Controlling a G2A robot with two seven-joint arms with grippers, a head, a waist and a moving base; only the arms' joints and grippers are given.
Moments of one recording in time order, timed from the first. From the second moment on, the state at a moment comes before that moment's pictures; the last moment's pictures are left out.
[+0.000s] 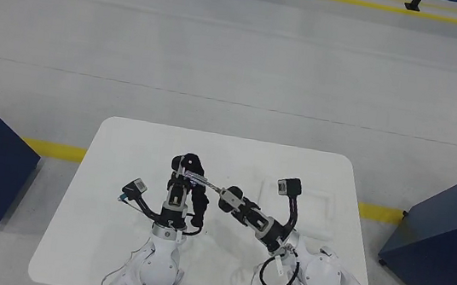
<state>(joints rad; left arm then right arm) 1.26 -1.47 -1.02 -1.39 0.28 -0.66 0.60 -1.24 -1.04 0.96 -1.70 0.26 -0.46 0.33</state>
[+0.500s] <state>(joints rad) 1.26 -1.47 -1.02 -1.39 0.28 -0.66 0.60 -1.25 -1.06 0.98 -1.70 0.24 -0.45 0.36</state>
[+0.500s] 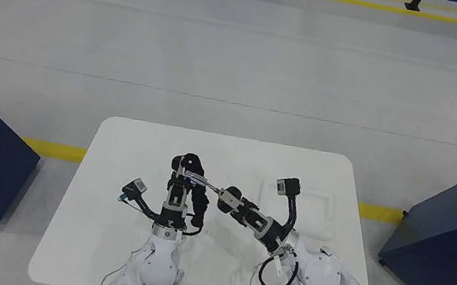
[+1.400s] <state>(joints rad) 1.26 -1.47 -1.02 -1.39 0.28 -0.66 0.60 -1.24 -1.09 1.01 -1.70 0.21 -0.42 0.39</state>
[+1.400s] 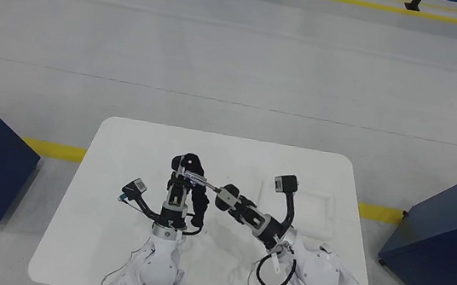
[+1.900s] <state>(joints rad) 1.26 -1.47 -1.02 -1.39 0.28 -0.66 0.60 -1.23 -1.09 1.04 -1.68 0.23 -0.42 0.48</state>
